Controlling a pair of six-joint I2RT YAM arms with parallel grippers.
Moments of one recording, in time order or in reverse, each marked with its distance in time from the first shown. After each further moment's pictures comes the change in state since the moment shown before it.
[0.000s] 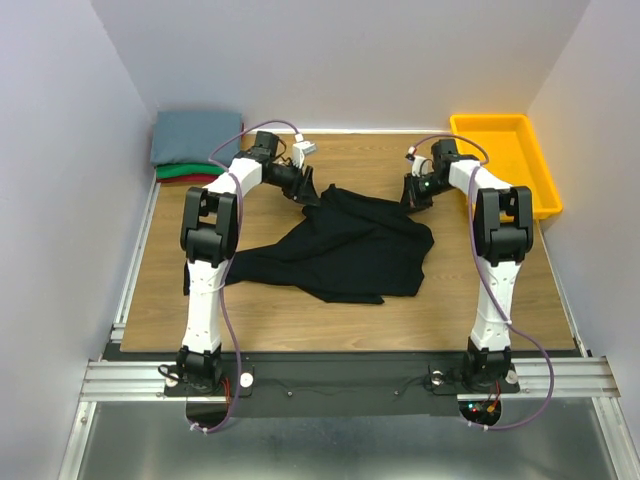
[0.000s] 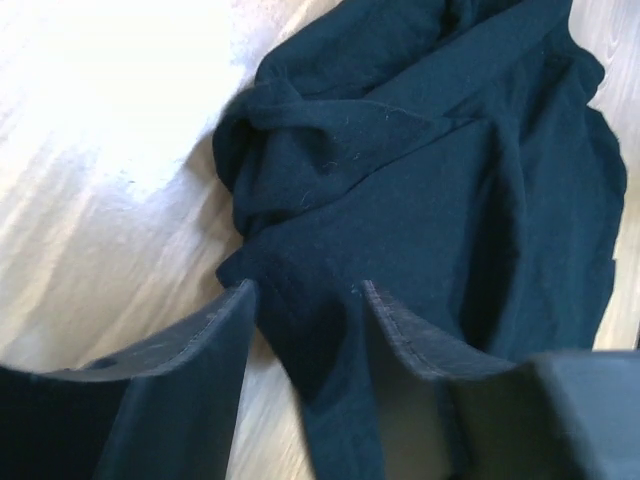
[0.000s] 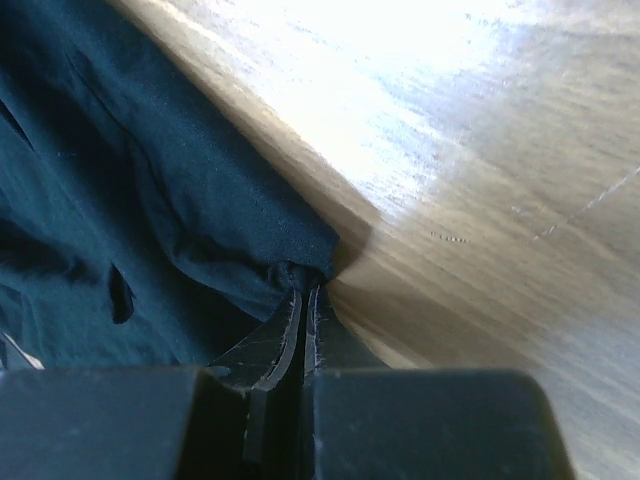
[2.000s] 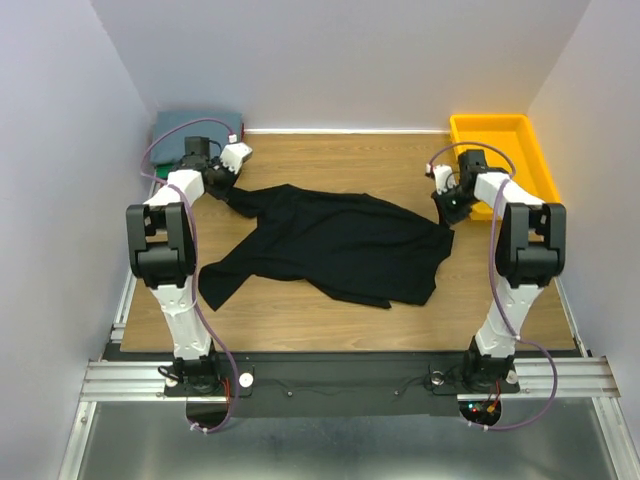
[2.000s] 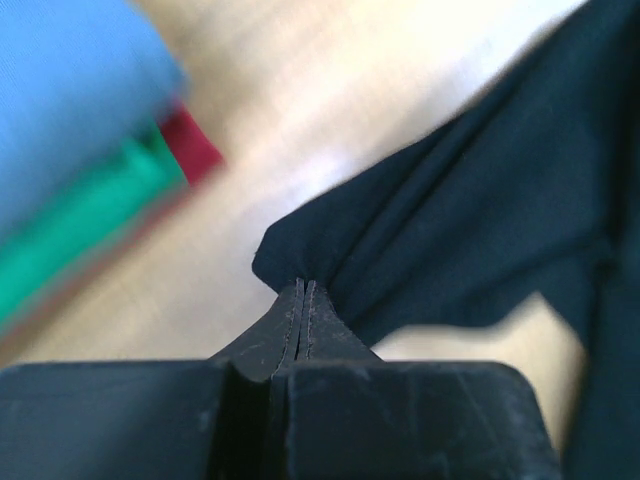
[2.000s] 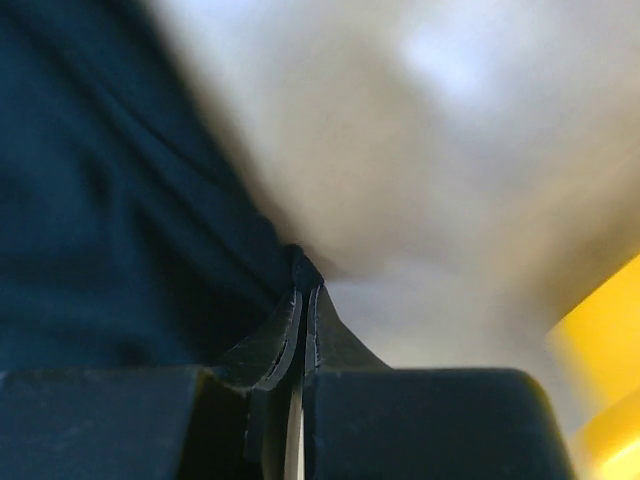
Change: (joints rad) left arm 0.270 -0.322 -0.380 0.188 -0.615 0.340; right arm -0.092 -0.245 -0.267 0.035 0.390 -0.415
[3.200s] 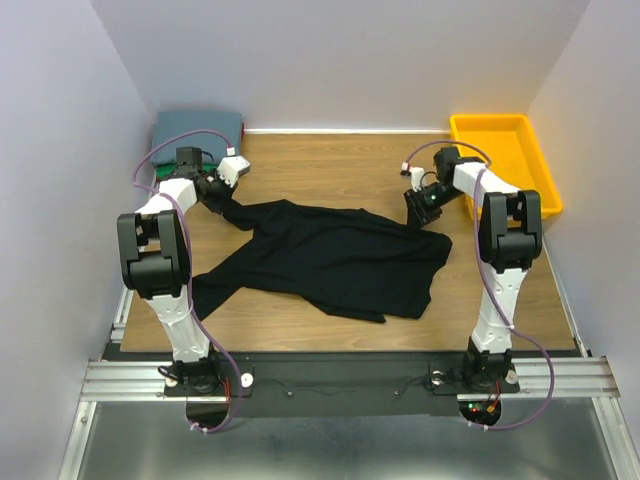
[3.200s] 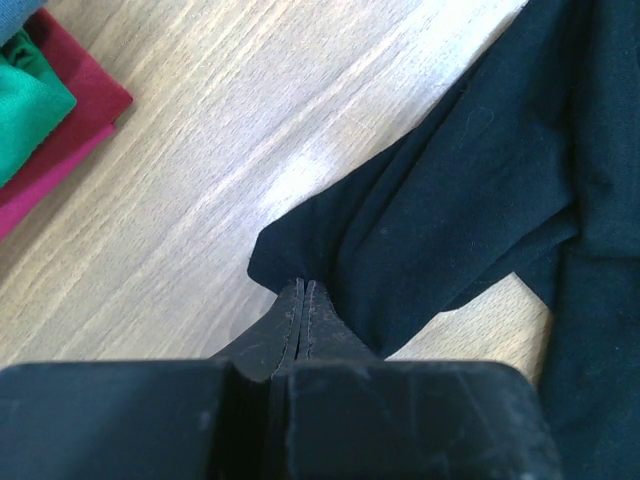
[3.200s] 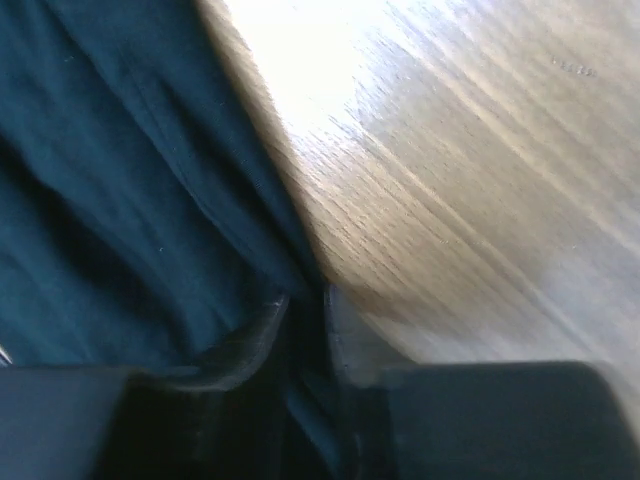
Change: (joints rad) left arm 0.044 -0.121 -0.162 -0.058 0.126 0.124; right arm 0.081 0.135 0.159 -0.224 -0.336 0.024
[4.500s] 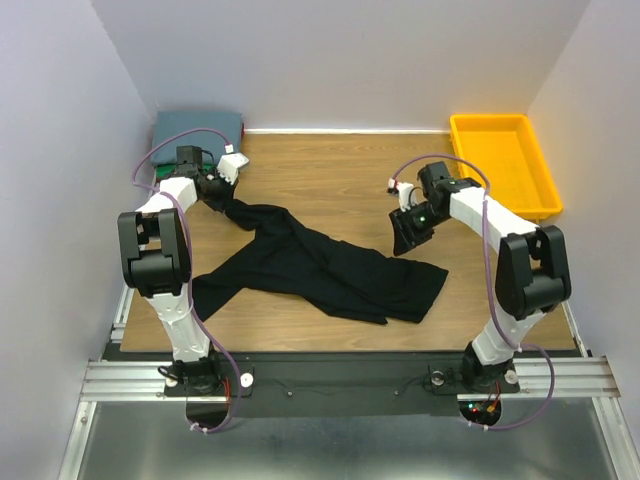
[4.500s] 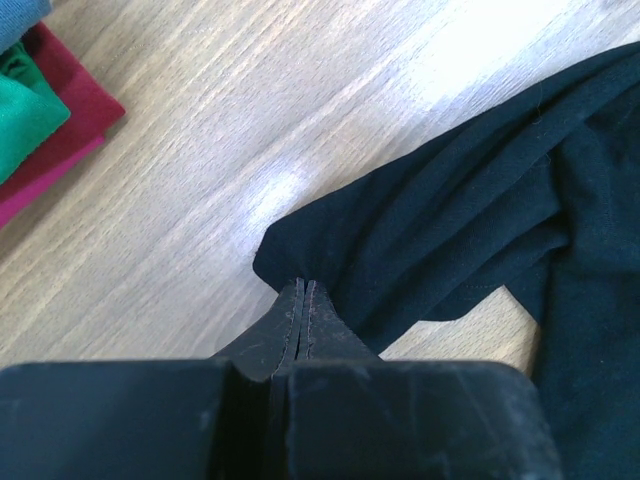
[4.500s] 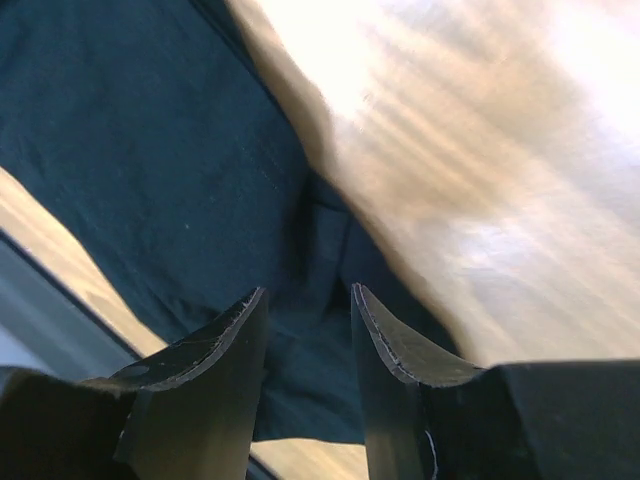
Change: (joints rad) left arm 0.000 0.016 0.020 0.001 0.033 -0.068; right arm 0.191 -0.445 -0.381 0.096 0.086 0.185
